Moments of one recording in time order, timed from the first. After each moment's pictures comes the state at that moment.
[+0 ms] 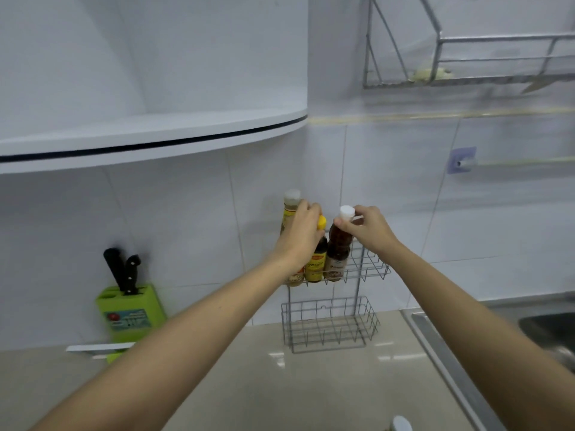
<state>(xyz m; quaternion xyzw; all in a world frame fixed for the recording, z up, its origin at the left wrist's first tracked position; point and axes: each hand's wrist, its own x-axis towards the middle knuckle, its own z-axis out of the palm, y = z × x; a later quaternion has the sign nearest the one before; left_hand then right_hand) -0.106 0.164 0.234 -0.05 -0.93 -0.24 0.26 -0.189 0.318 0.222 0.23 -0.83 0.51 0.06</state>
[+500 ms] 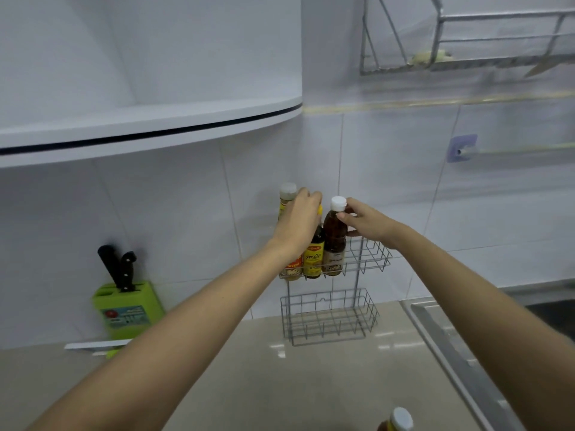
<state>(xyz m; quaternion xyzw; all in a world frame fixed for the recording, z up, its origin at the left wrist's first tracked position) -0.113 0.167 0.250 -0.05 -0.95 -0.15 0.26 -0.198 0.322 0.228 0.24 -0.83 0.49 -0.11</state>
